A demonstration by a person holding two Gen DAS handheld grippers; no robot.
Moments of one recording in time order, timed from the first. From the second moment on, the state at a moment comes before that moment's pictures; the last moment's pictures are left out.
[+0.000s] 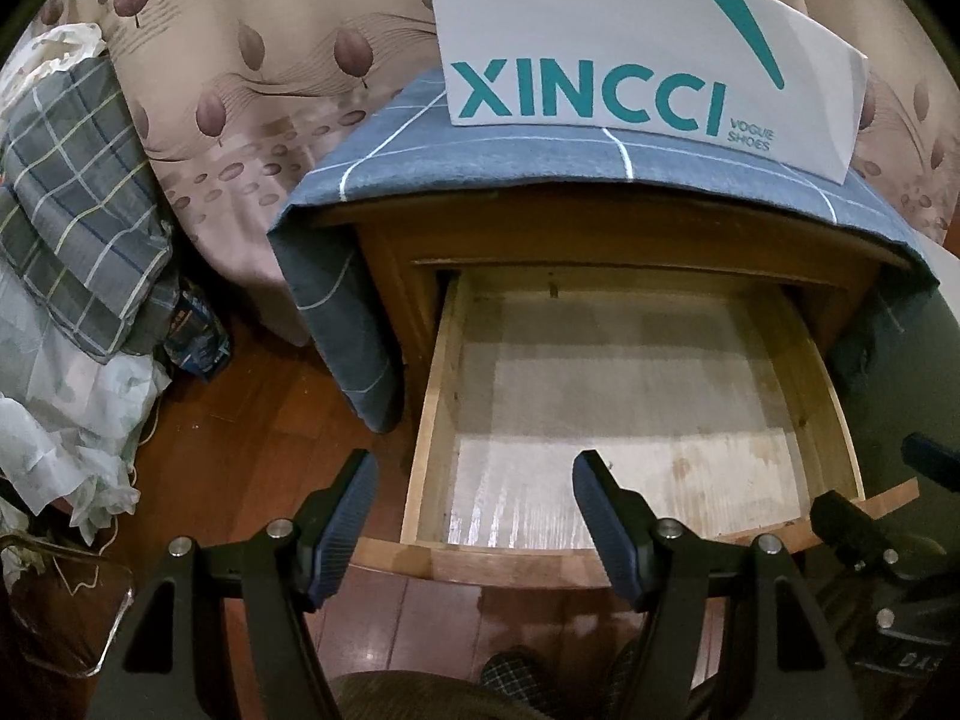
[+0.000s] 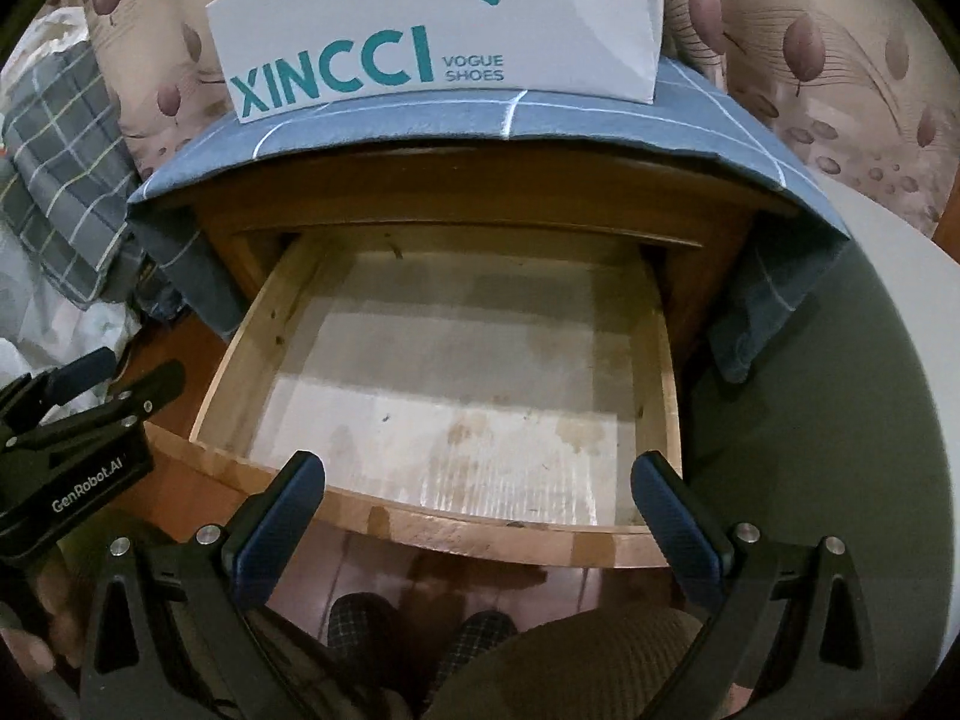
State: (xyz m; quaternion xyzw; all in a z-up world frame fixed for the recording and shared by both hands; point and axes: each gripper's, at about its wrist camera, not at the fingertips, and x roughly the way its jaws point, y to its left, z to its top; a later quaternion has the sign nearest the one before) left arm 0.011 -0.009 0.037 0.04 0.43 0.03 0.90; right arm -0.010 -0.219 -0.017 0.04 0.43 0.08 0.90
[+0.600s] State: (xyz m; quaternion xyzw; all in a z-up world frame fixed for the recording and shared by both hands) left arm 0.011 -0.013 0.035 0.05 0.43 0.03 0.90; right arm -0.004 -0.218 -0.024 0.04 0.45 0.08 0.89
